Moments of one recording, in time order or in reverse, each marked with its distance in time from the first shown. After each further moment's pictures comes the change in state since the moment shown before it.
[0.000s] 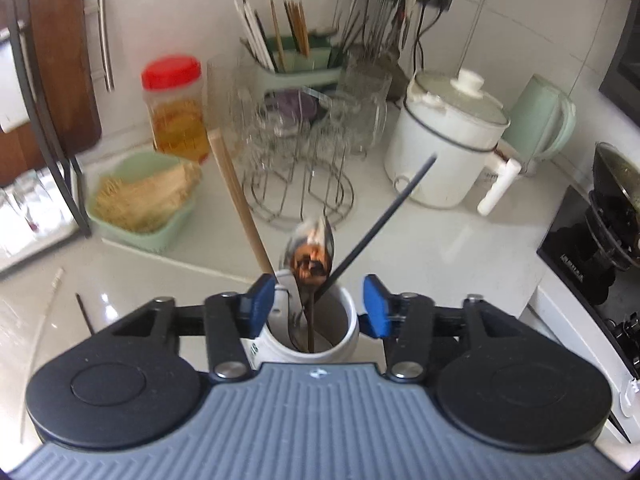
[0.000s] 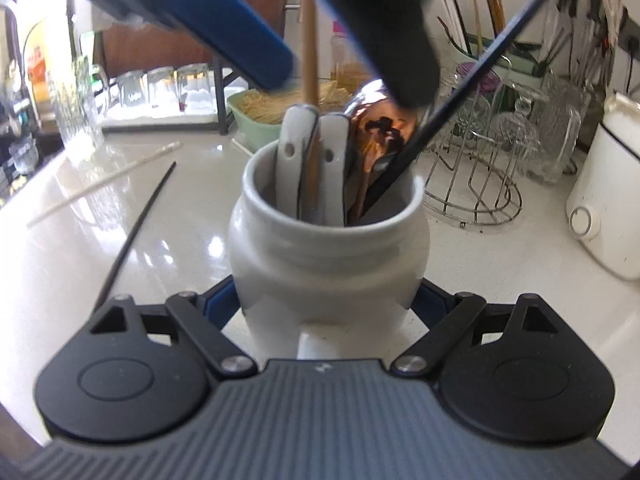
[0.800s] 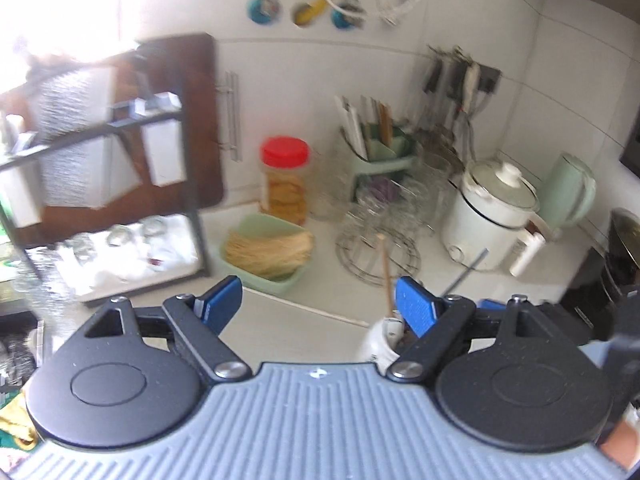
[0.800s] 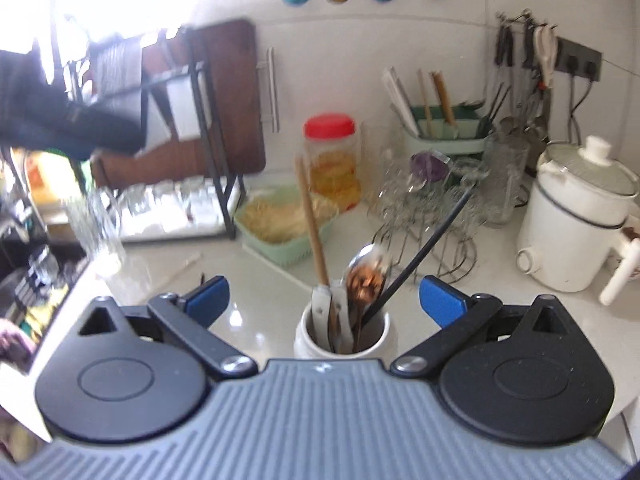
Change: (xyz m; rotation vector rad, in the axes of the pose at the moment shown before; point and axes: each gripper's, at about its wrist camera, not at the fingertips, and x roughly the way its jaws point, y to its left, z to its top) left arm -0.154 0.082 0.012 -0.086 -0.165 0.148; right arm -0.115 0.014 0.077 0.174 -0.125 -0.066
